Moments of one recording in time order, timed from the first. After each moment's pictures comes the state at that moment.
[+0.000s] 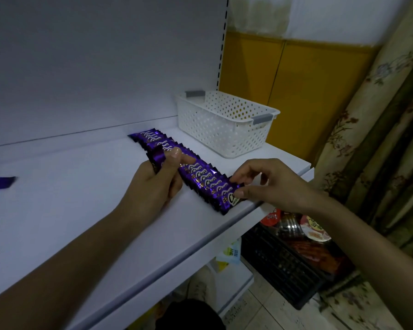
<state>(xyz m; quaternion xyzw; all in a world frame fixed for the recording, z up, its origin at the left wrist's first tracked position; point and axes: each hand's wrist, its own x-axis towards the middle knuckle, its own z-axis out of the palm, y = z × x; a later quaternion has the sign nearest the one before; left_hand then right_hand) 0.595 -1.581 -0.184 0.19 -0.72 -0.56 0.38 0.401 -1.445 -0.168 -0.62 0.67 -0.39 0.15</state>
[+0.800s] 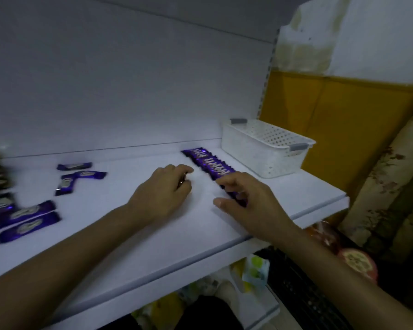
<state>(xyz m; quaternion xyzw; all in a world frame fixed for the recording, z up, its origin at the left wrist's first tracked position) 0.656 -1.603 -0.172 0.33 -0.88 -0.20 0.28 0.500 -1.468 -0.167 -0.63 0.67 -0.41 0.03</state>
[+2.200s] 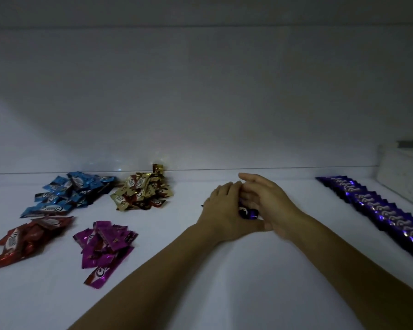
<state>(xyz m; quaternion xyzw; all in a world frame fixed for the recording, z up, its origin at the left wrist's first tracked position) 0.783 -1.689 -0.194 0.49 -0.82 -0.16 0.23 0.659 -1.680 -0.180 -0.46 0.52 -0.50 0.52</state>
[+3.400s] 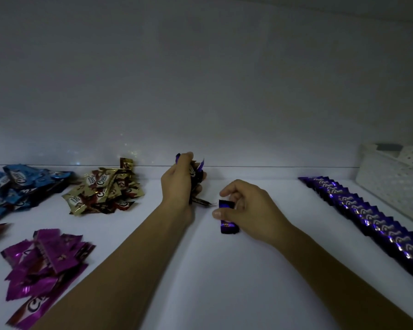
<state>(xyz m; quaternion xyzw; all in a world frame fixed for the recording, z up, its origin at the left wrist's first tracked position) 0.783 -1.738 -0.179 0.40 -0.33 -0.58 0.62 0.648 -1.678 -0.188 -0.67 0.61 -0.36 0.24</state>
